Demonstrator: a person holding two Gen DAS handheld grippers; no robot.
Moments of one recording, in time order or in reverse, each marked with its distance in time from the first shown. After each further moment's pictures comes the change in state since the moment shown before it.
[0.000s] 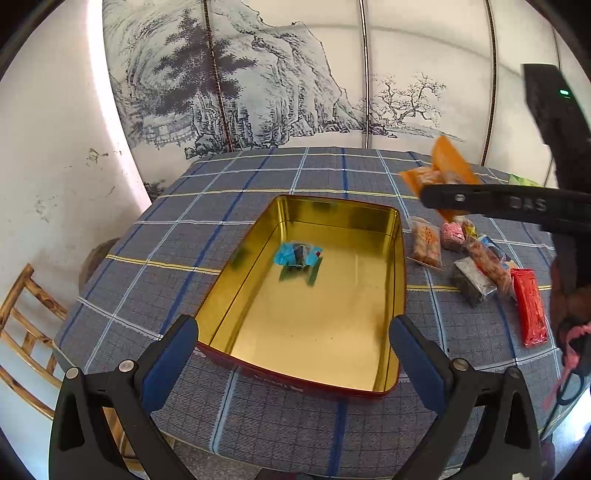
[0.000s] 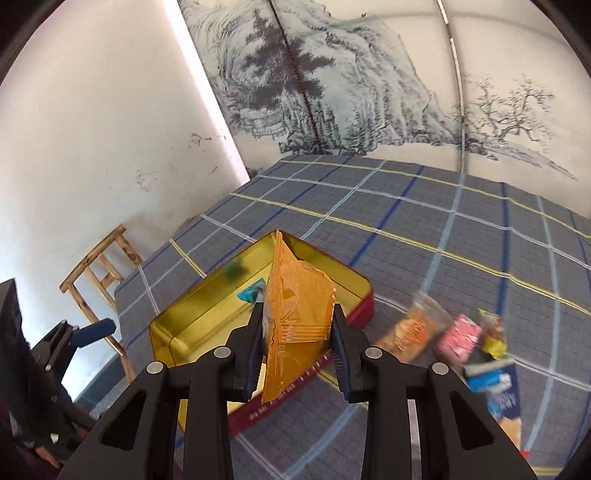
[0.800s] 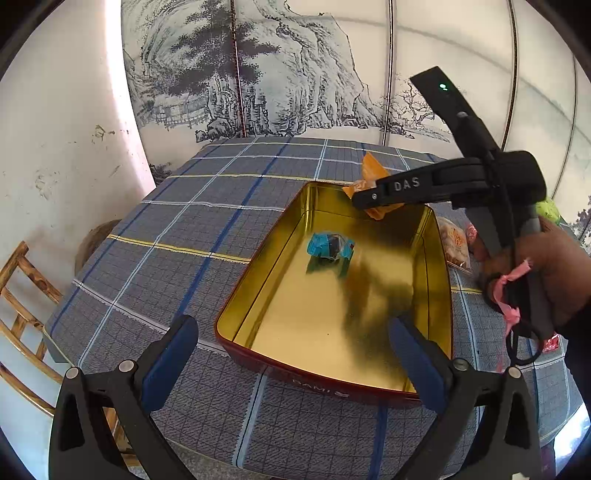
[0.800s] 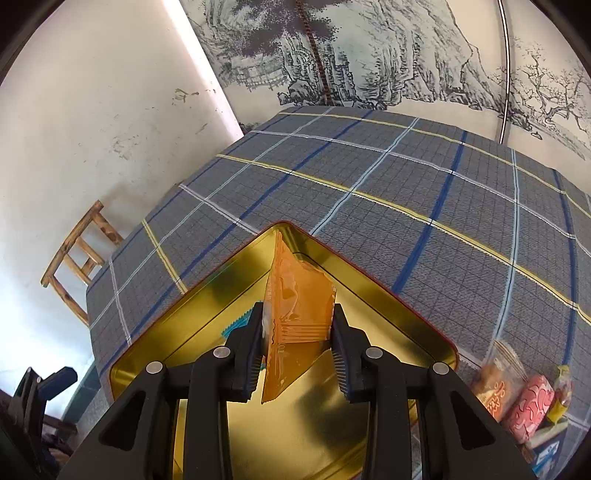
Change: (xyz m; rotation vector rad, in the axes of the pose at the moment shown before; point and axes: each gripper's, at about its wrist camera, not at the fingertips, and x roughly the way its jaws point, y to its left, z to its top) left arm 0.024 0.037 -0.008 -0.061 0.020 -0.008; right arm 0.129 0.017 0.042 0.005 0.188 -0.018
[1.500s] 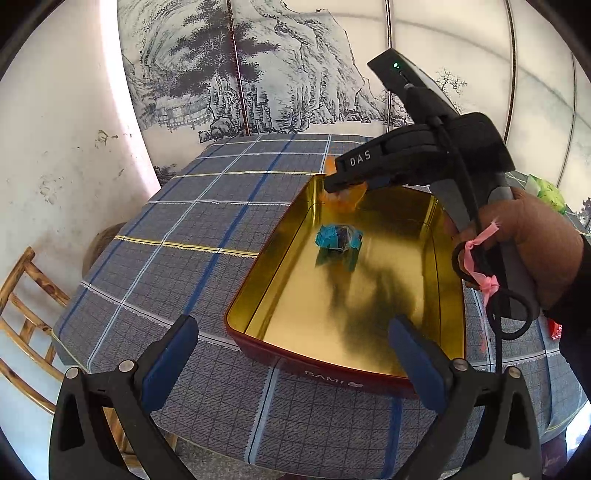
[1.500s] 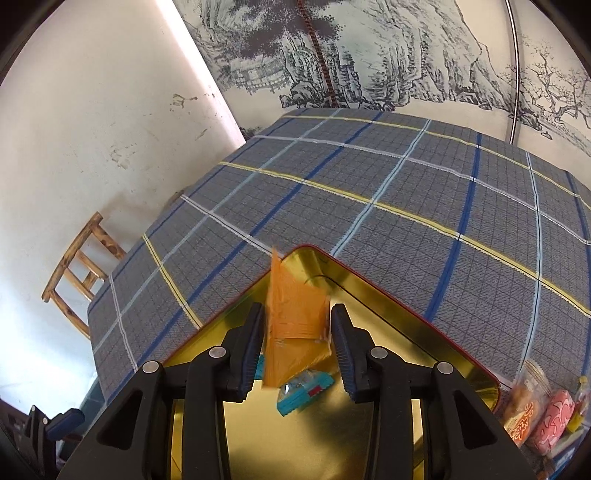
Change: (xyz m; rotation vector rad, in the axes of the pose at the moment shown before) left arm -0.001 0.001 -0.007 0.029 0.005 0.033; right arm 0.020 0.019 0.018 0.028 -0.026 0.025
